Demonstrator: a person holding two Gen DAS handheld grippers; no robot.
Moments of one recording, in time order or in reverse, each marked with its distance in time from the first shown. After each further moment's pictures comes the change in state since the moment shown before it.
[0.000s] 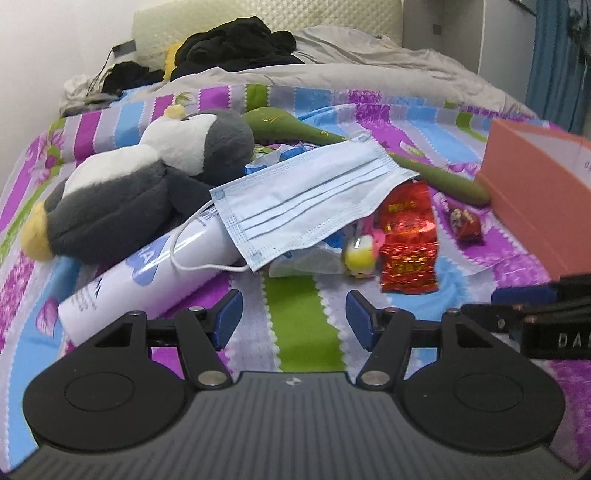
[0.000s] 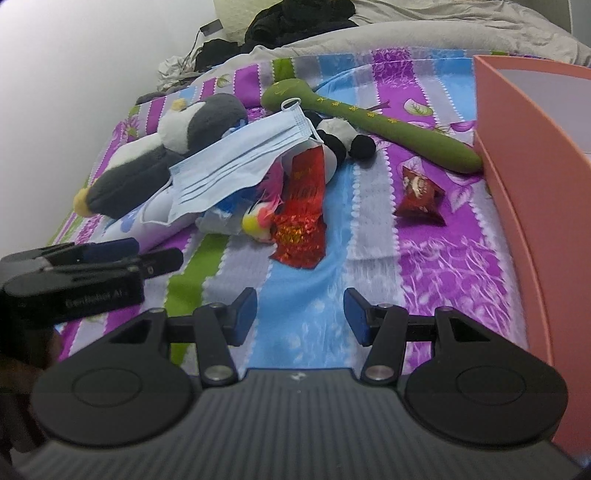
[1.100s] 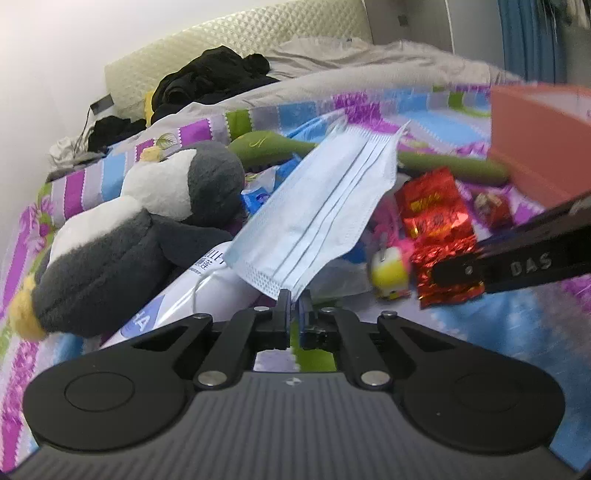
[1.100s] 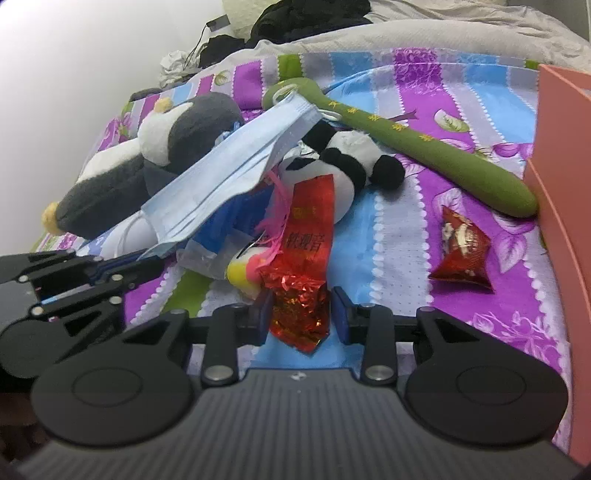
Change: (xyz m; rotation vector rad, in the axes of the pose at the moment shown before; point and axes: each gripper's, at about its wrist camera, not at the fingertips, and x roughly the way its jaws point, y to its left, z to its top) left arm 0.035 -0.001 0.006 0.181 -0.087 0.029; right arm 0.070 0.000 0.039 -0.042 -0.004 0.009
